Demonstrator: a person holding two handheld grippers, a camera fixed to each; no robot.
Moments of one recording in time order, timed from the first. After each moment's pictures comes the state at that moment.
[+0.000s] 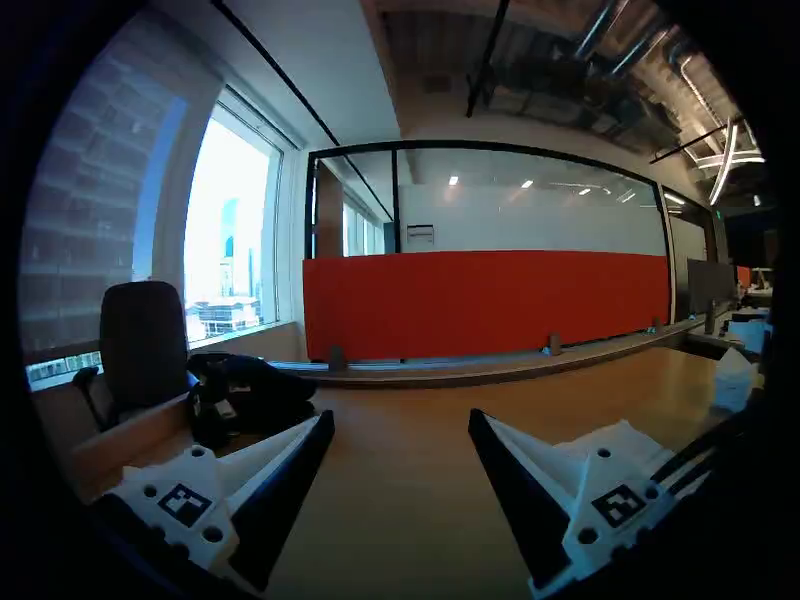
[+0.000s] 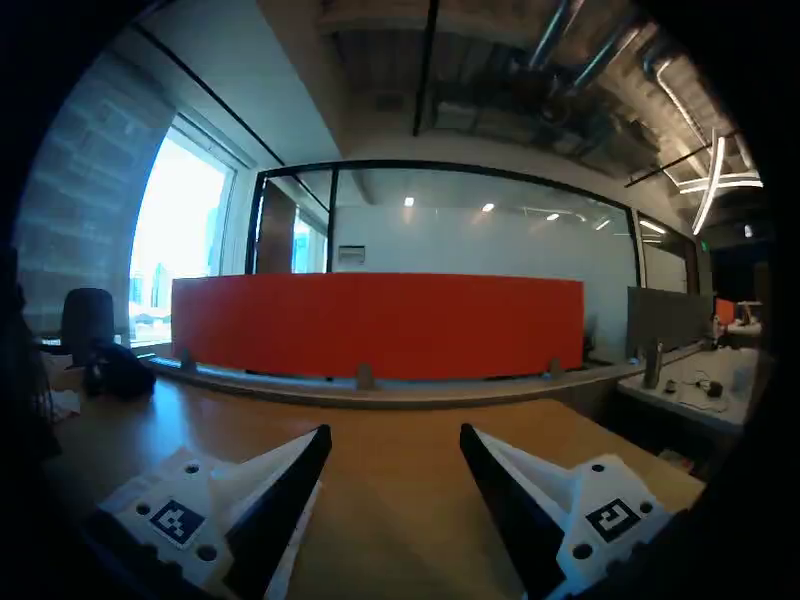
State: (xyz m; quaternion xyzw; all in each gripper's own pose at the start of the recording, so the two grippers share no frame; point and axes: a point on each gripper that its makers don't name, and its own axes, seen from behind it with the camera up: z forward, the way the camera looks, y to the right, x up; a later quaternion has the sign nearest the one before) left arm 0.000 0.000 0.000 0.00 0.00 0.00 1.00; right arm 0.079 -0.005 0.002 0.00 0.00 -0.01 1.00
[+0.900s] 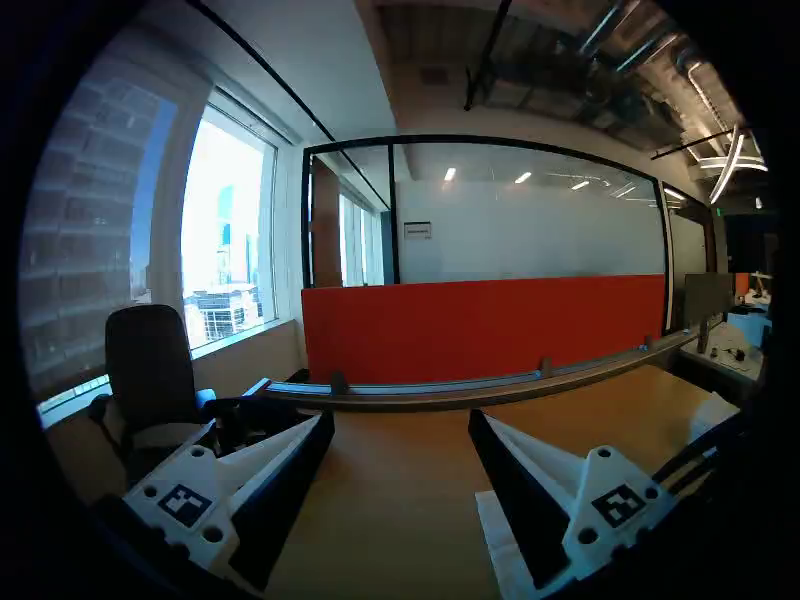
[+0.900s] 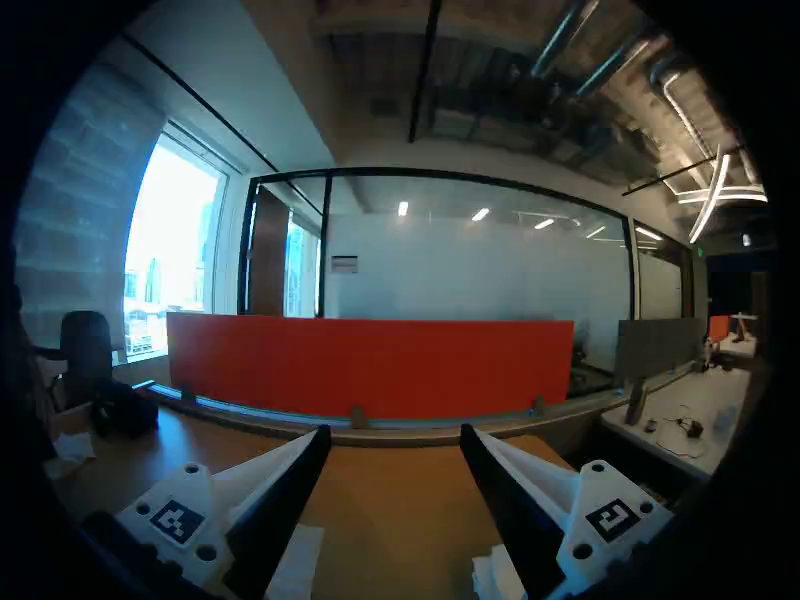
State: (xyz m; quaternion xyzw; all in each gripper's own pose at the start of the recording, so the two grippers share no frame) left arm 0.105 0.004 -0.012 -0.01 -0.03 0.00 1.00; right arm 0.215 -0.001 -0.013 -0.01 -0.01 -0.01 1.00
